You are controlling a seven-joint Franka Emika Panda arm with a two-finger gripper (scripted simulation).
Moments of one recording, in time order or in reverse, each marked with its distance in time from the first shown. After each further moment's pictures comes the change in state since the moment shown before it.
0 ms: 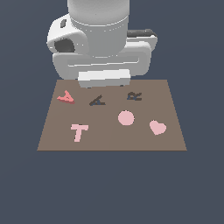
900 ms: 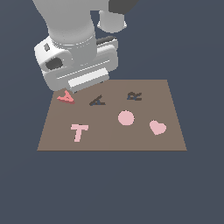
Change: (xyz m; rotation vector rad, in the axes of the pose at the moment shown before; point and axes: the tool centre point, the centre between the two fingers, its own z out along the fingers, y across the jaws) arm -0.040 0.057 0.047 0.001 -0.002 -0.389
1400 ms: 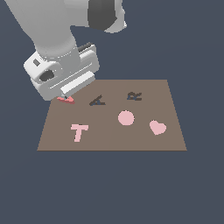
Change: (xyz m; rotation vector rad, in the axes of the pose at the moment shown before) arm -0.030 0.039 0.033 0.001 -0.001 -0.267
